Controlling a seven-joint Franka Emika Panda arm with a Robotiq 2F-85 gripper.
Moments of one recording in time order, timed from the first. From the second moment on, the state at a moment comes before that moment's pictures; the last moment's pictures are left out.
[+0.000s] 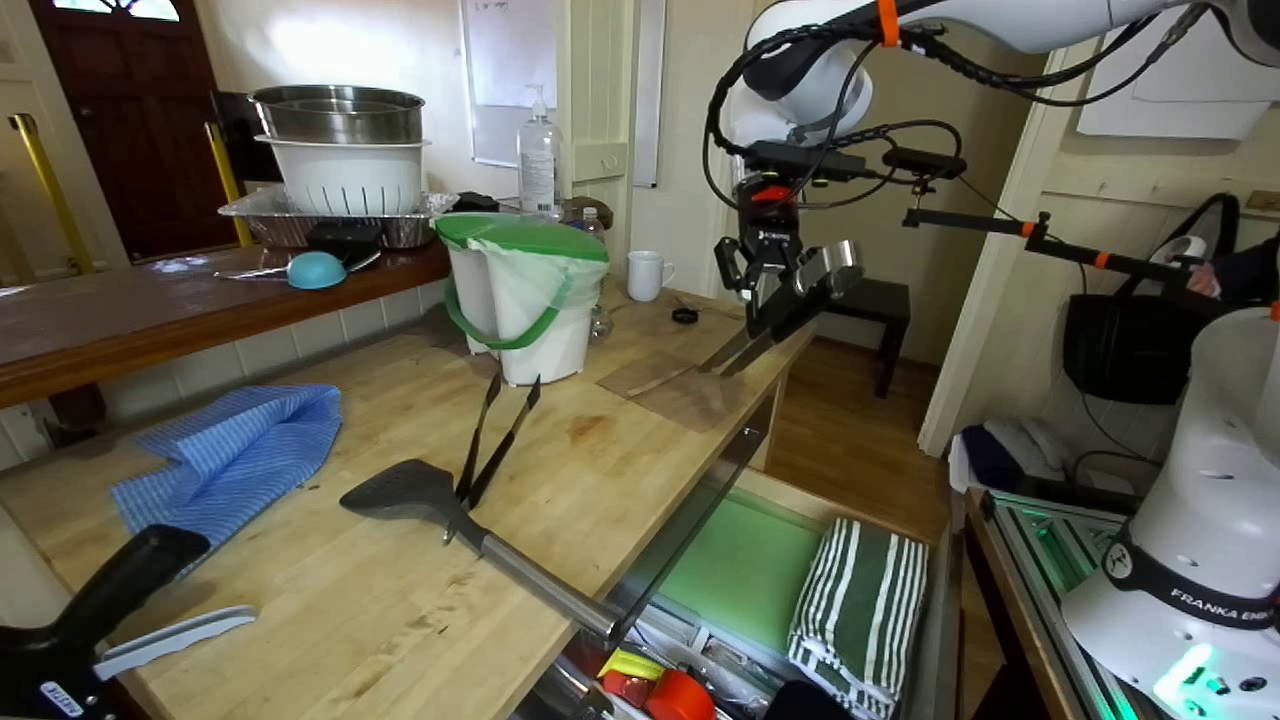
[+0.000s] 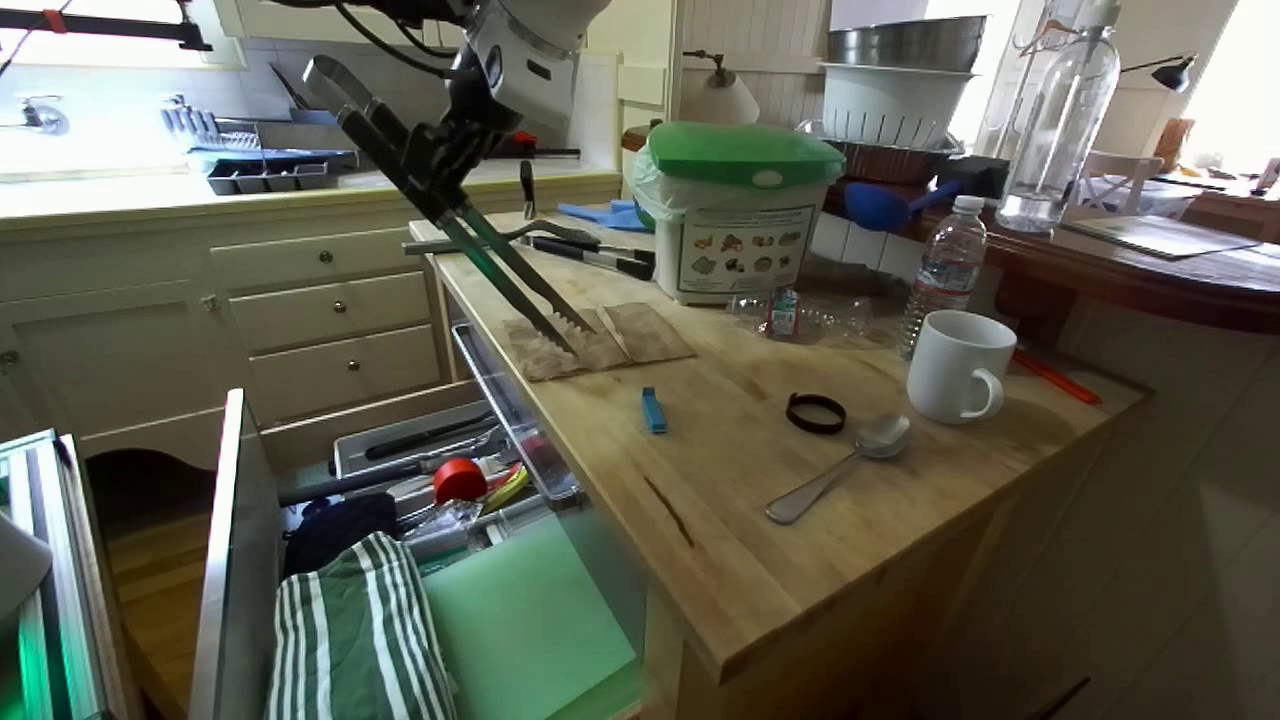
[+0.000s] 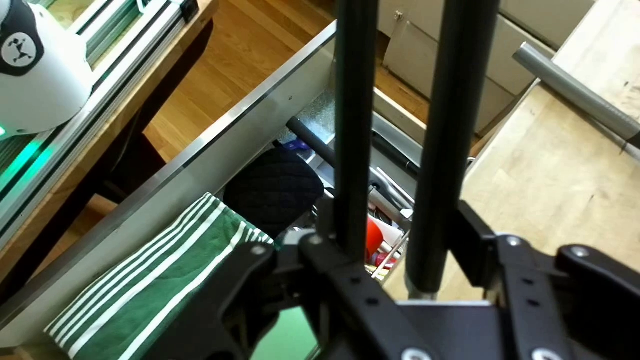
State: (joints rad) arm -0.21 0.09 -0.23 -1.91 0.50 1.47 0.57
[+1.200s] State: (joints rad) arm -0.19 0.07 -0.20 -1.82 0.43 1.85 0.61
